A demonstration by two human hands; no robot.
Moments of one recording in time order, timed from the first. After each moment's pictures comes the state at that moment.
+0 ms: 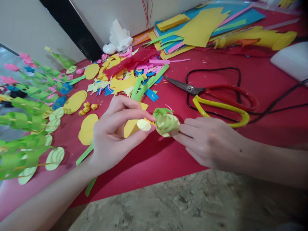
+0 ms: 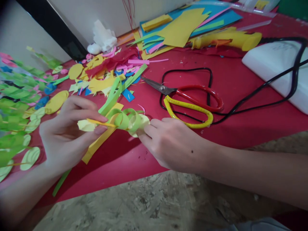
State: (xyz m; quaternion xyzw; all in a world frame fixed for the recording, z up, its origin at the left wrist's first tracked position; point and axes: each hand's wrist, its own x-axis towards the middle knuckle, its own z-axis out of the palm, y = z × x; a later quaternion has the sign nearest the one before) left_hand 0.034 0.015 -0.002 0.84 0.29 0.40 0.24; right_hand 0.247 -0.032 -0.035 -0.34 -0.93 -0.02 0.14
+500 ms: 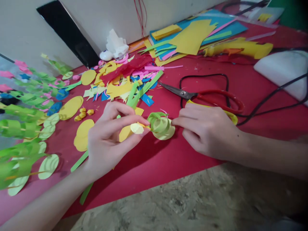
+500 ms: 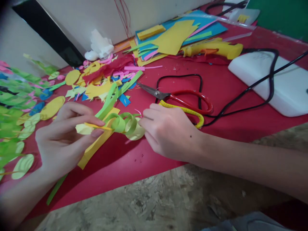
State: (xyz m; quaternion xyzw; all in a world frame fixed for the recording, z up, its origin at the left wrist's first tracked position) left_hand 0.034 0.017 -0.002 0.84 0.30 0.40 0.22; right_hand 0.255 -0.014 -0.022 -0.41 -0.88 -0.01 0.22
